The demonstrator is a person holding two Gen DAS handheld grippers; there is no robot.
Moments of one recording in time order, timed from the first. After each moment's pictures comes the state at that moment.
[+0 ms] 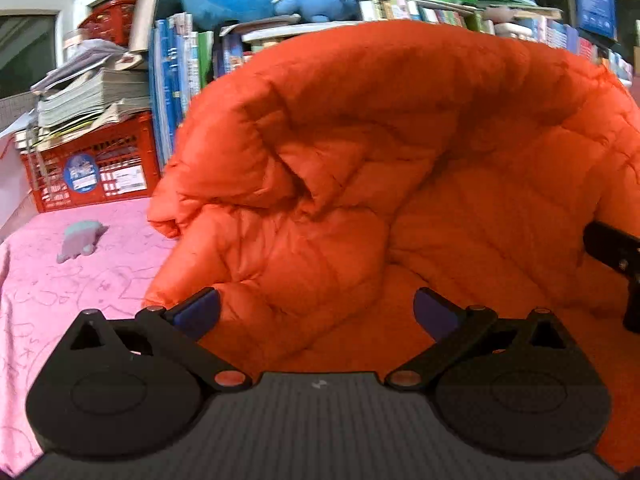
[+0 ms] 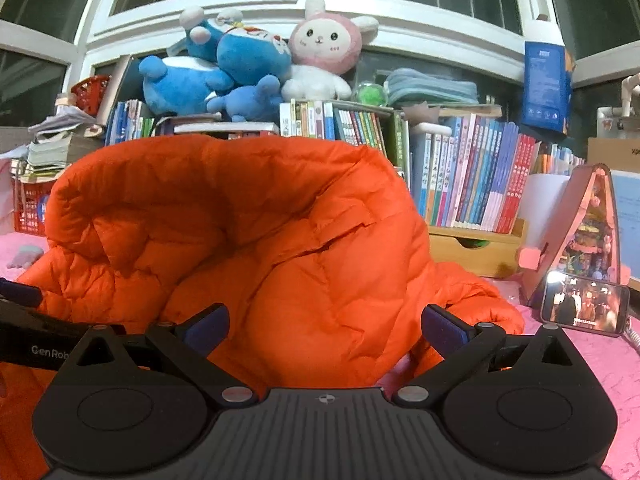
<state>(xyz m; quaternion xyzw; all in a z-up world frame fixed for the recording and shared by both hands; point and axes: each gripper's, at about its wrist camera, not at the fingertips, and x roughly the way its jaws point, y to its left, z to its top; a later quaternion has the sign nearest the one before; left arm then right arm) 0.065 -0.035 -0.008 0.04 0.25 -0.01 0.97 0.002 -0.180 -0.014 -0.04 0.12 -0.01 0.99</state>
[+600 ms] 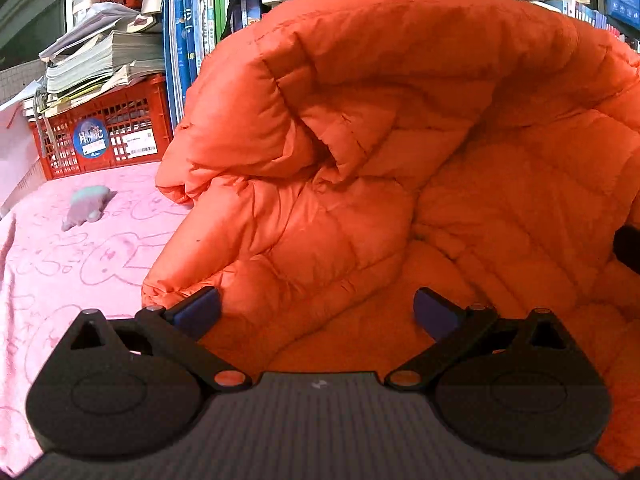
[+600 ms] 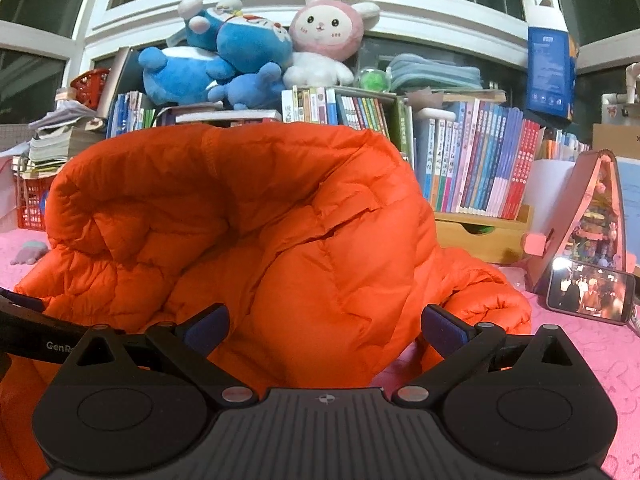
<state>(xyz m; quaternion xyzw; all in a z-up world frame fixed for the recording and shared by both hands) 0.077 -0.025 -0.018 0.02 0.30 0.02 0.95 0.006 -0.181 -0.017 -0.03 0.14 0.00 0.99</state>
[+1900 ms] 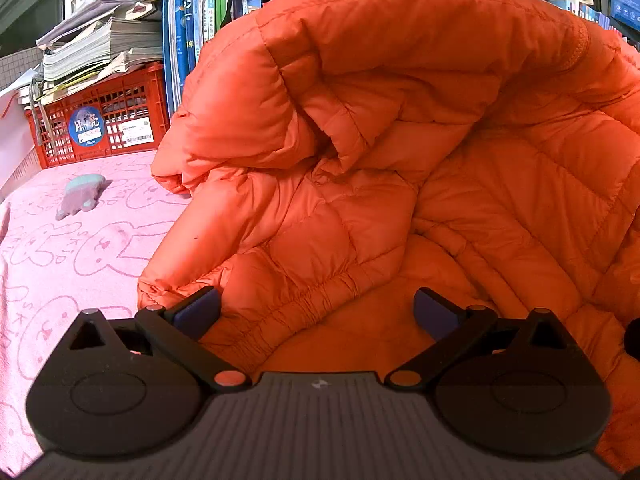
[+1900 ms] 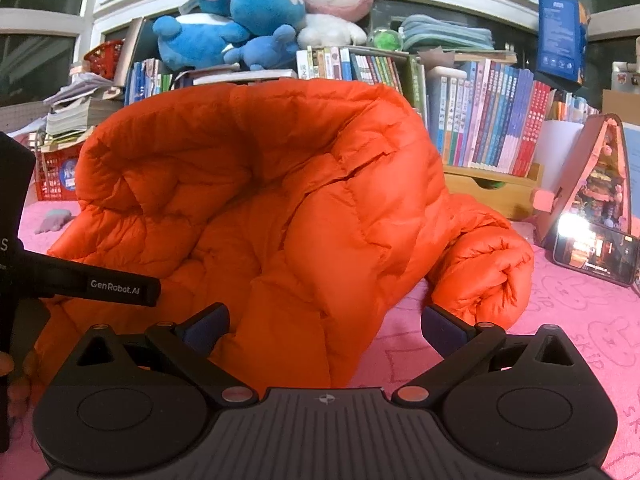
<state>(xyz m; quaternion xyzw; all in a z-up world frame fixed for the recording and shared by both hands) 0.079 -0.022 -0.018 0.01 0.32 0.01 0.95 -0.019 -0.184 -0.024 -0.03 0.21 0.03 0.98</state>
